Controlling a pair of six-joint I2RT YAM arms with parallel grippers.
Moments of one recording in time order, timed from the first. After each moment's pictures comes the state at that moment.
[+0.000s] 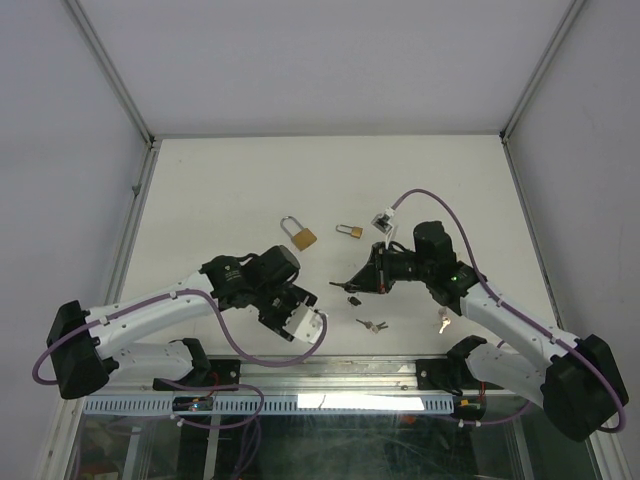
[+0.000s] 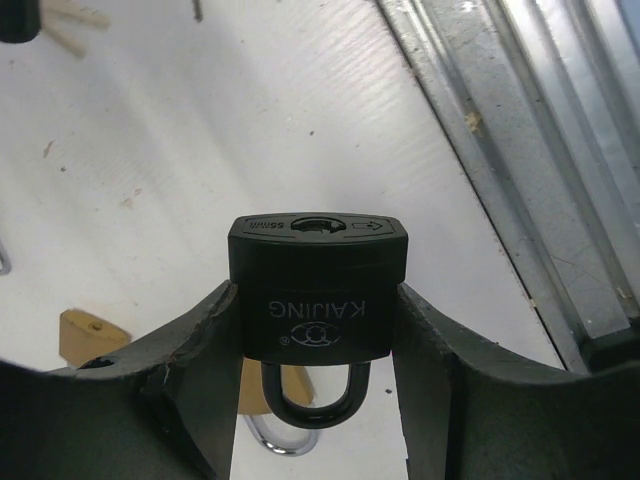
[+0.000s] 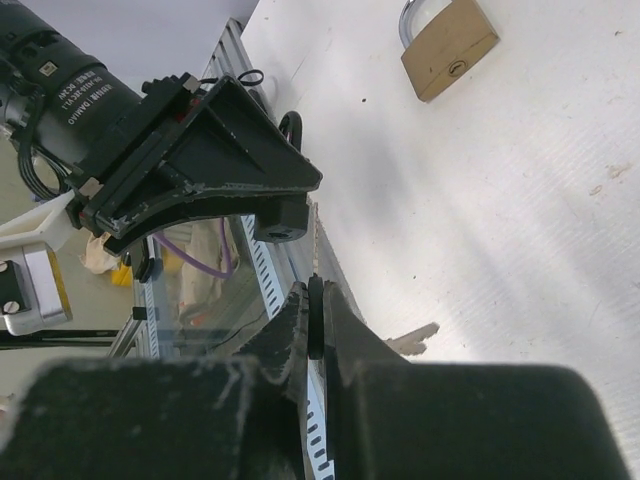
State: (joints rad) left arm -1.02 1.15 0.88 -0.81 0.35 1.07; right arm 0.57 1.00 0.53 0.03 -0.81 0.56
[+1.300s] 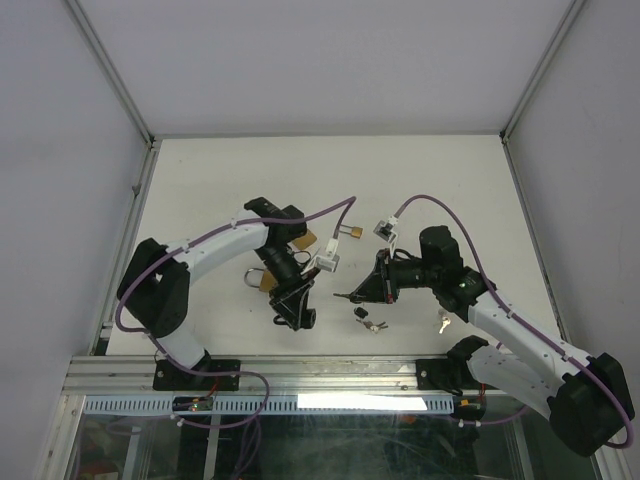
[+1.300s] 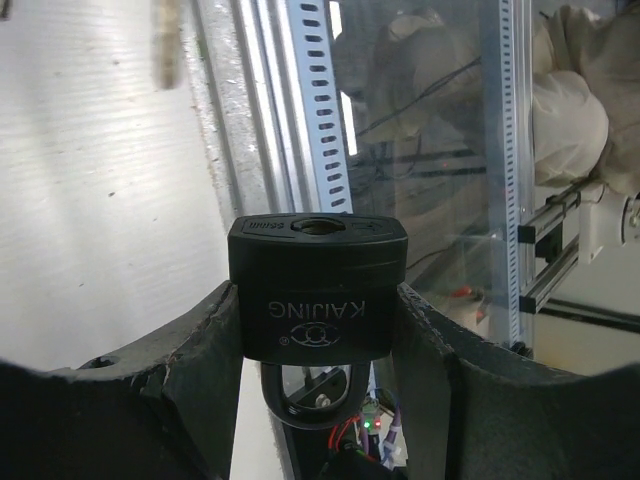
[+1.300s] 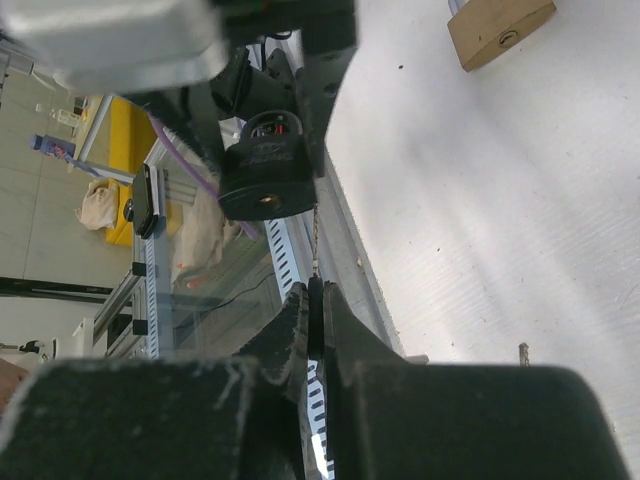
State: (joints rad) left arm -0.70 1.70 1.26 -1.34 1.00 0.87; right arm 0.57 0.90 0.52 -0.07 -0.90 0.47
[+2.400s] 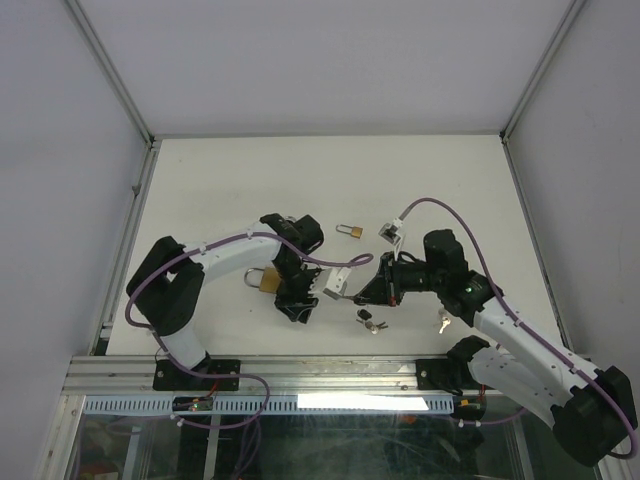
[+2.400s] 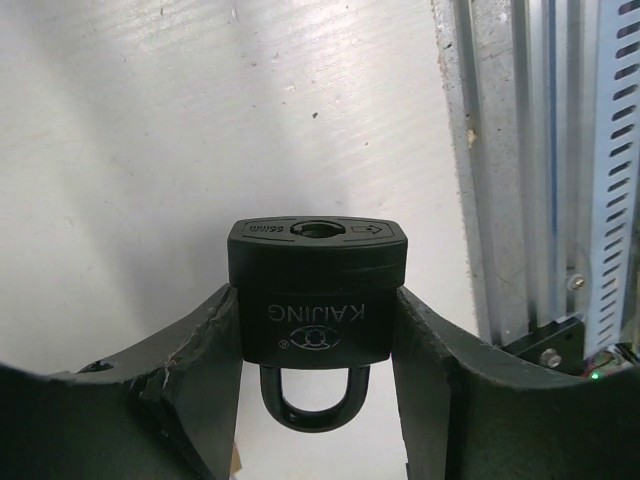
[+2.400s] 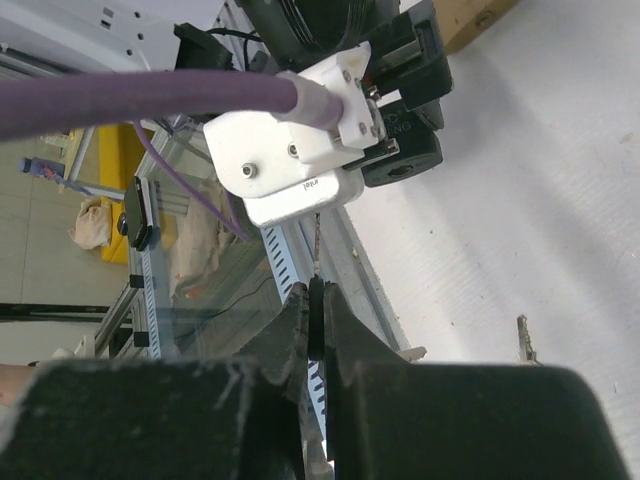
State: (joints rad) left arm -0.81 1.69 1.16 -1.03 0.55 0.97; right arm 0.57 0.83 0.52 -0.15 -0.85 0.49
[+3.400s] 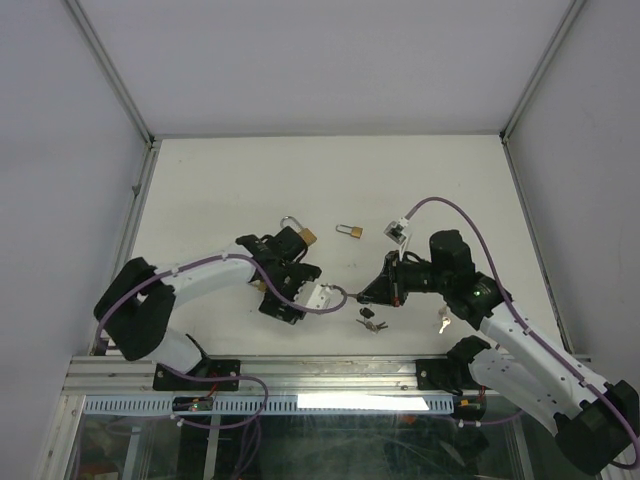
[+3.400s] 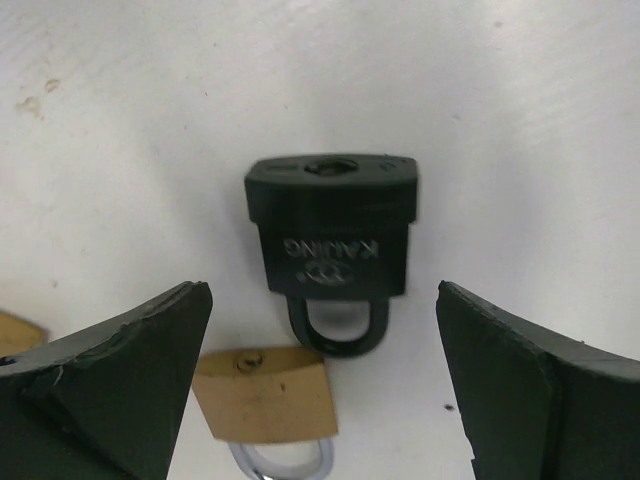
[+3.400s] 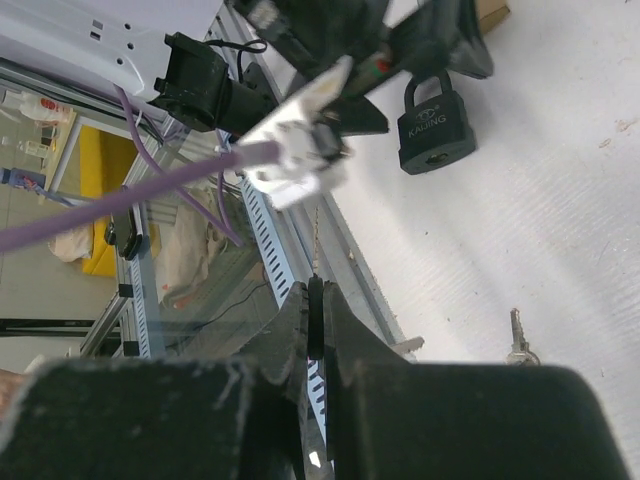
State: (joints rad) left arm -0.80 1.57 0.93 -0.72 0.35 1.20; right arm 0.57 0.77 0.55 -0.26 -0.79 0.46
